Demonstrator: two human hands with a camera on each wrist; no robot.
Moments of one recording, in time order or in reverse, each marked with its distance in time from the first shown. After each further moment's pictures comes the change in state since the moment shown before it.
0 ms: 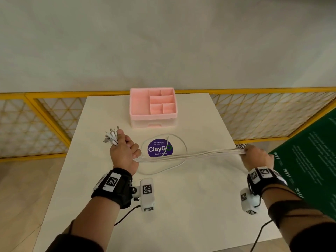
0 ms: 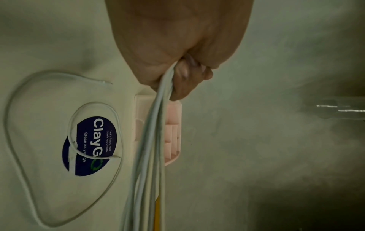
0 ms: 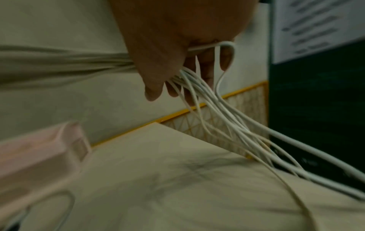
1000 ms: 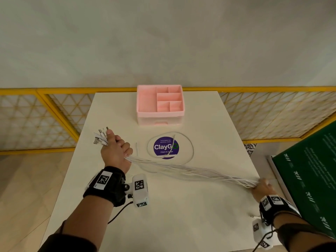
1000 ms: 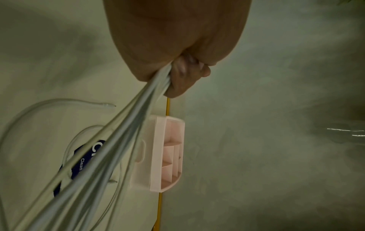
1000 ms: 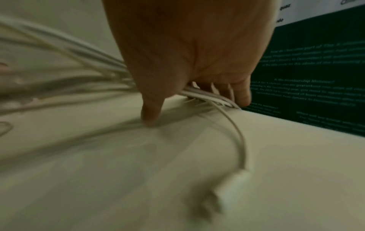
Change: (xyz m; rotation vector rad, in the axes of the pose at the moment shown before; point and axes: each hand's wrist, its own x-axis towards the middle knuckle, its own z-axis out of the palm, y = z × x) left_hand 0.015 0.021 -0.028 -0.013 0.093 0.082; right_hand -0.040 0.047 0.100 0.273 -0.475 0.351
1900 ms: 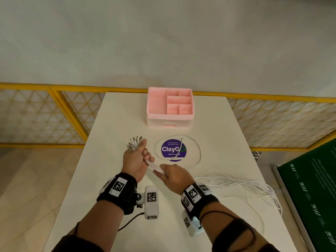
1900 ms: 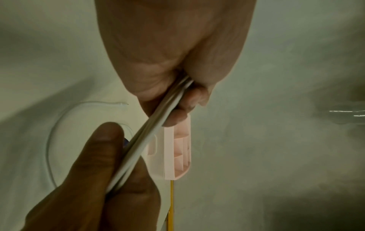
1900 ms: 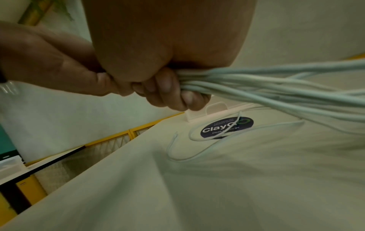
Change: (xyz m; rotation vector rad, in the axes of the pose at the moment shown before) left_hand -0.016 -0.019 -0.009 0.147 -0.150 -0.194; right_hand -0.200 -0.229 0.060 -0.063 -0.133 -1.267
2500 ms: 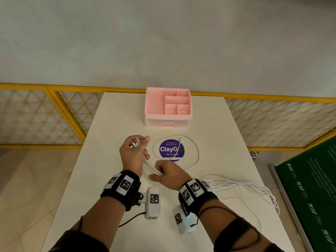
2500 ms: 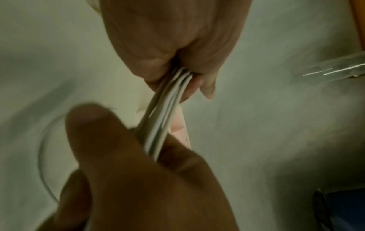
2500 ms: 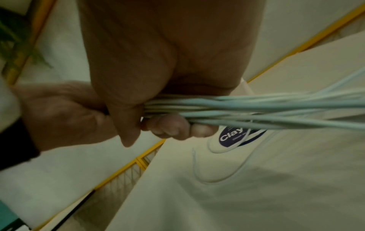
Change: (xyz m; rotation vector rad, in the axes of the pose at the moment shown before) left_hand -0.003 0.001 0.011 0.211 0.102 0.352; right_hand 0.006 -0.014 -0.017 0.302 -0.100 0.054
